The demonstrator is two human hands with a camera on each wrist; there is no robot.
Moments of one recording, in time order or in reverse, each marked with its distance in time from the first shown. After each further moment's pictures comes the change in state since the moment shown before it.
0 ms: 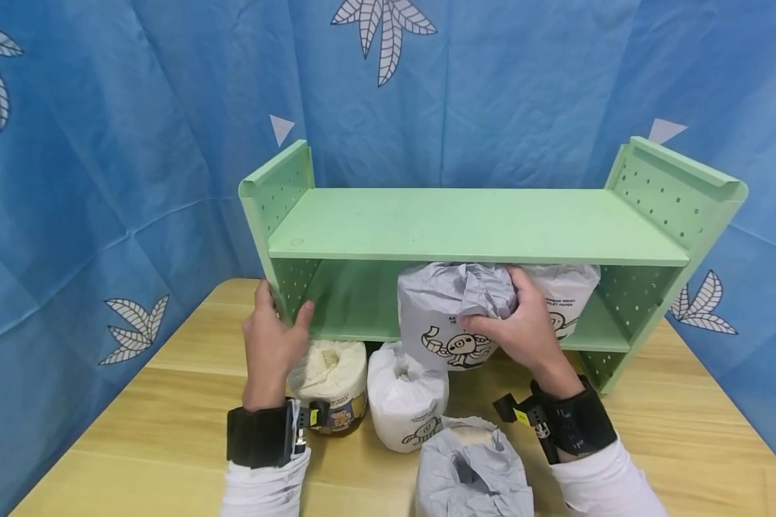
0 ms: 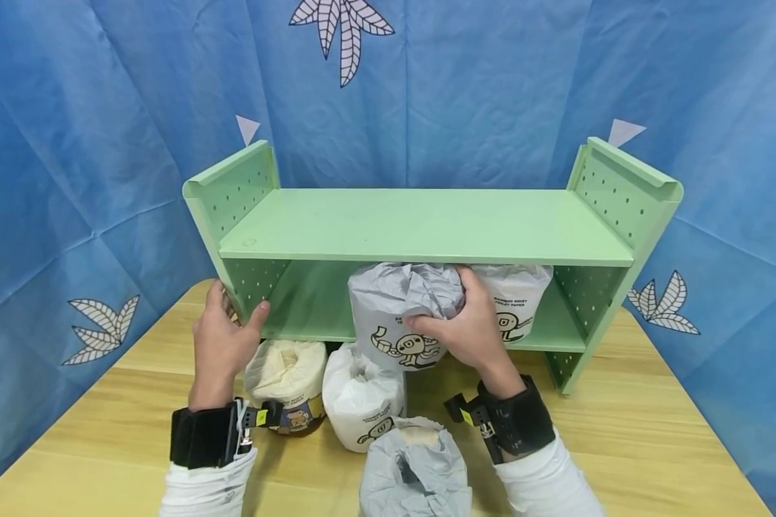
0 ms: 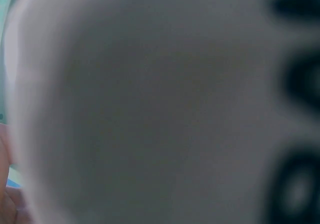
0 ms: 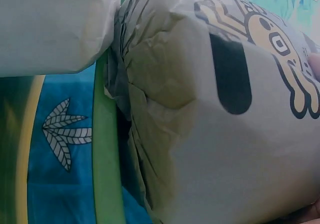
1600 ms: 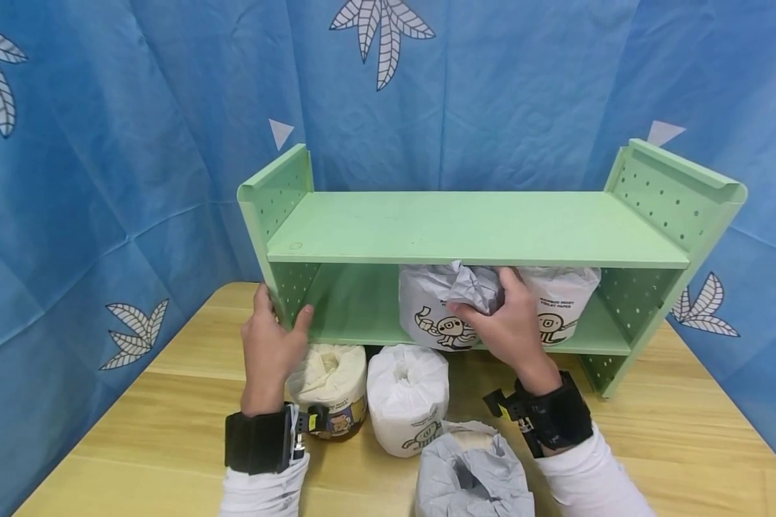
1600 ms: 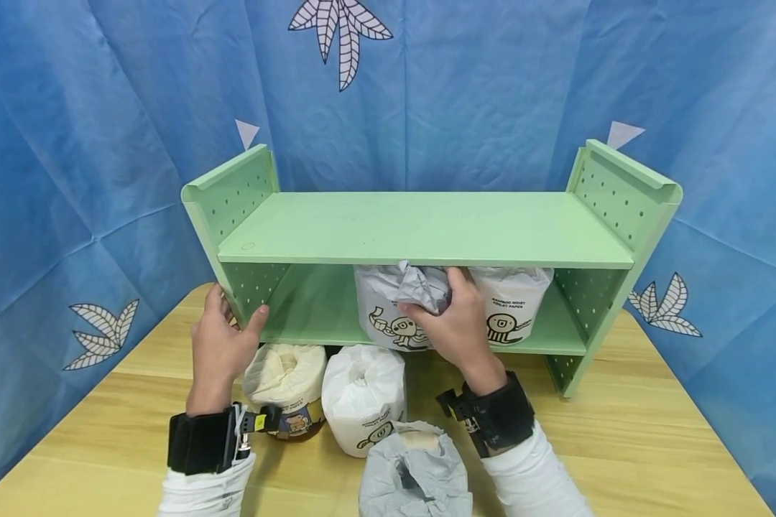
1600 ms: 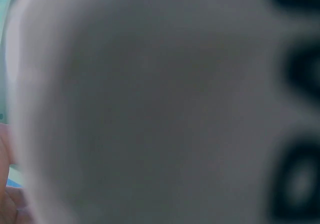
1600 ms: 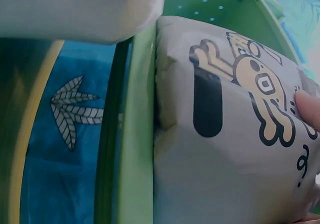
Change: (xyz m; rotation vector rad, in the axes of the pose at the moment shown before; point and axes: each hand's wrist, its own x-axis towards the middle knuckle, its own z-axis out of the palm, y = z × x) left_hand 0.000 0.000 0.000 0.012 0.007 0.005; right_hand 0.010 0.009 0.019 -0.289 0.210 -0.224
